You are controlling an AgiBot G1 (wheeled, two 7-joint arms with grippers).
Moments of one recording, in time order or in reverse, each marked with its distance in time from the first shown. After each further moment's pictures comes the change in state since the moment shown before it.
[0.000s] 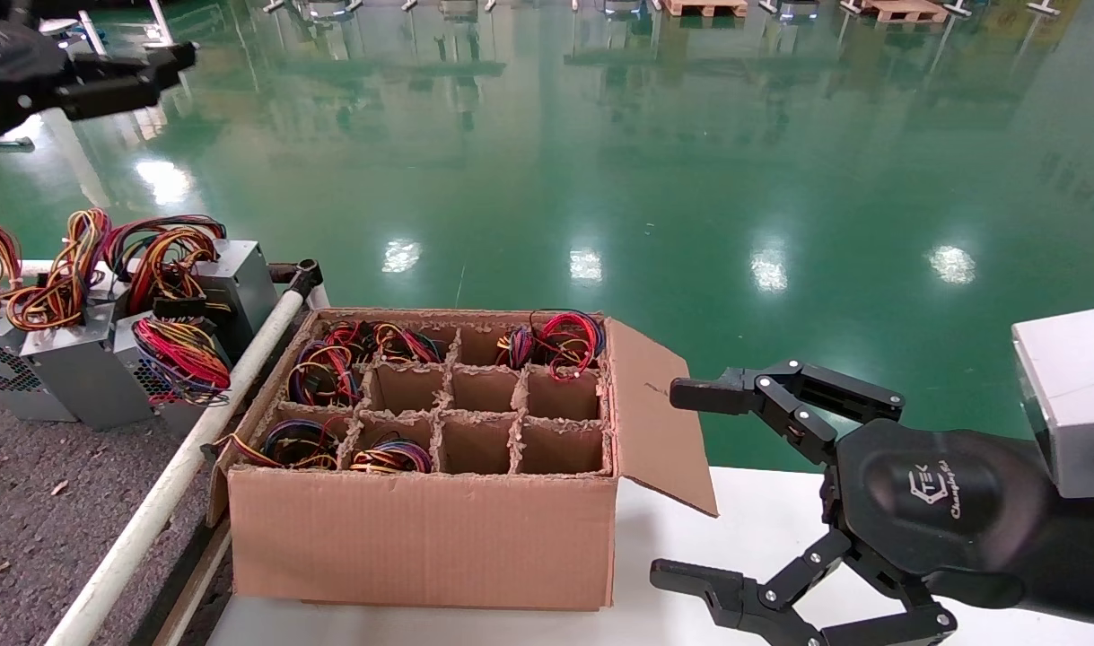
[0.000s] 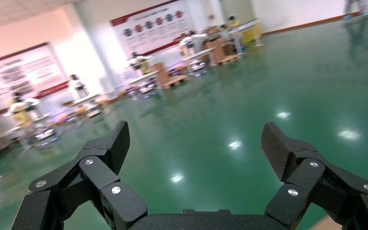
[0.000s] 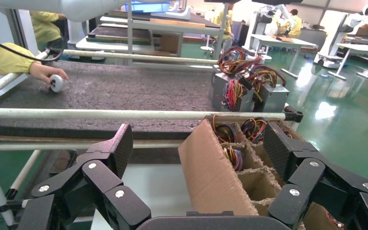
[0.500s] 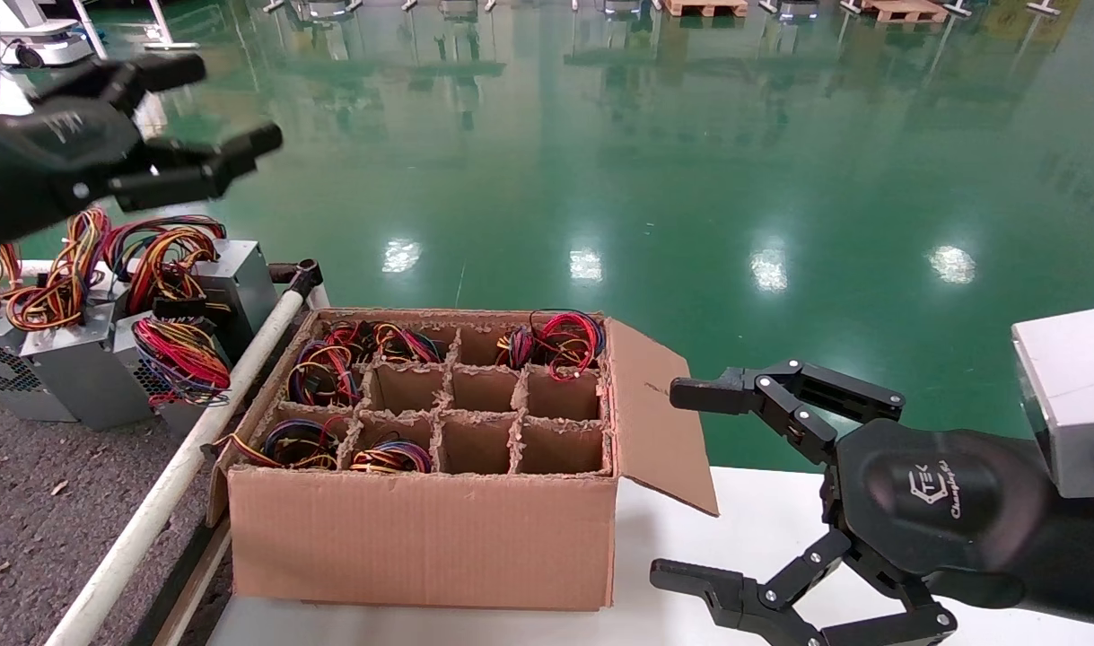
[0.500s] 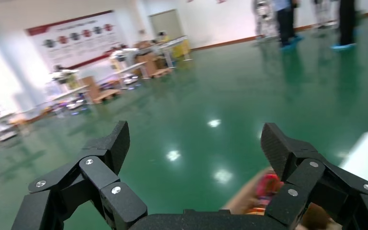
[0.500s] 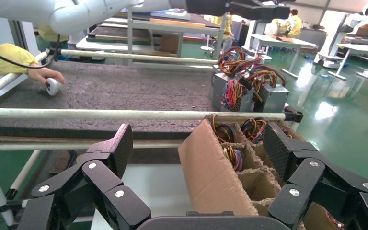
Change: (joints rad) left arm 0.203 -0.069 -0.033 -0.271 -0.104 0.193 -0.121; right arm 0.000 0.000 0.000 0.000 0.000 0.000 0.000
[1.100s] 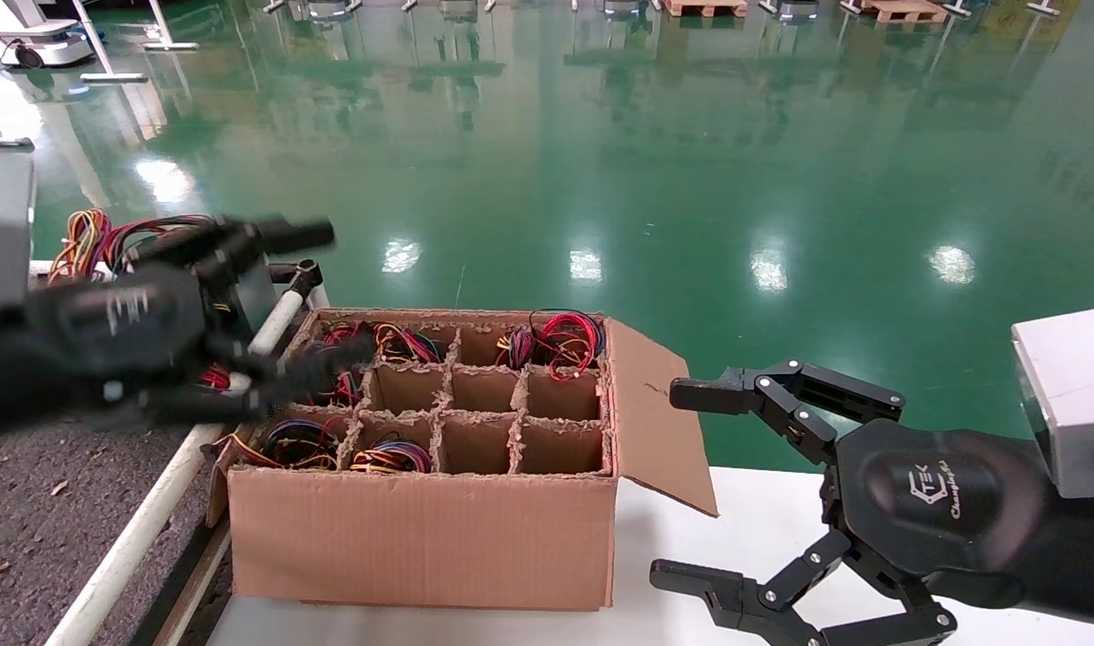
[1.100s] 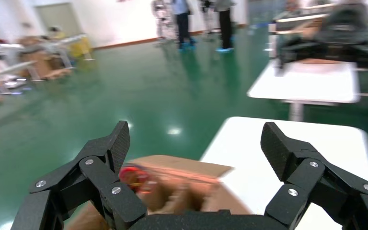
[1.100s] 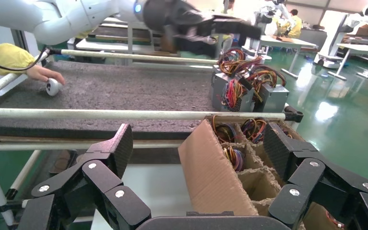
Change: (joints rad) left arm 0.244 -0.083 -0.039 -0.325 -0.125 0.231 -0.146; right arm 0.000 0.000 0.000 0.000 0.000 0.000 0.000
